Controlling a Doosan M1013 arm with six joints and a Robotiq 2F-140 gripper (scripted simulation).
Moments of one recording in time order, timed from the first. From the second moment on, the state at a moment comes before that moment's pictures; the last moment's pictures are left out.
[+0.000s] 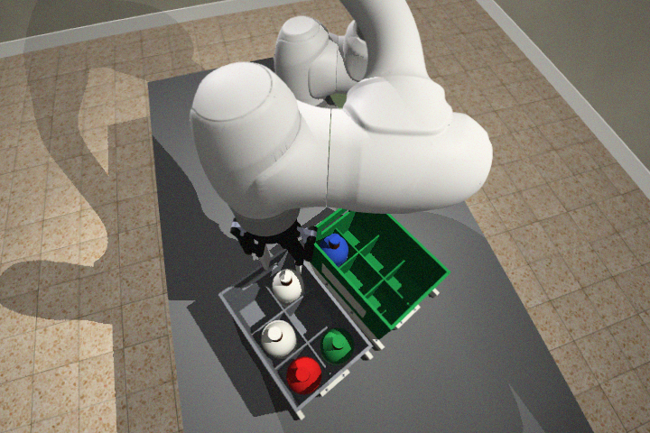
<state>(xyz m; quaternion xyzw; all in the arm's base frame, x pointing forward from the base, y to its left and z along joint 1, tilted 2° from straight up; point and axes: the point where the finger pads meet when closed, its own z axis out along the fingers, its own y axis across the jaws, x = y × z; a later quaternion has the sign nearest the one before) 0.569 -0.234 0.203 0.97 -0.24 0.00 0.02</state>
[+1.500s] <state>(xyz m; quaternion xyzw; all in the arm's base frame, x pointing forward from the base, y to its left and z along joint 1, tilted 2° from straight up) 0.569 -0.236 0.157 0.97 -0.24 0.00 0.02</state>
